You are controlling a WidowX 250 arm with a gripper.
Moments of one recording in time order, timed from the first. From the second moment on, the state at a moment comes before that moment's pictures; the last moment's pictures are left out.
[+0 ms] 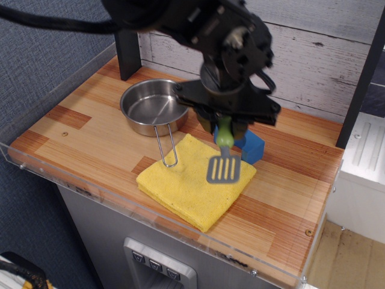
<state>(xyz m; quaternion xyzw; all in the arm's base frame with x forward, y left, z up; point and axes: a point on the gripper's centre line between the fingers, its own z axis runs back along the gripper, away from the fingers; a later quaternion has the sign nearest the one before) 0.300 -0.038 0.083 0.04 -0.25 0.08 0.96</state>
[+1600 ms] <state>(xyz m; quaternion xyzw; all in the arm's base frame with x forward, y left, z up) 0.292 -0.087 0.011 0.02 -0.19 0.01 0.98</state>
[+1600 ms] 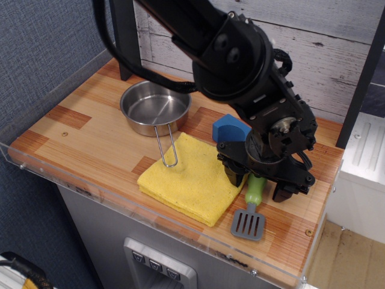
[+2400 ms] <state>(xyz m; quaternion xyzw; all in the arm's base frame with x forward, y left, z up) 0.296 -0.055 0.052 0.00 -0.23 0.05 0.97</state>
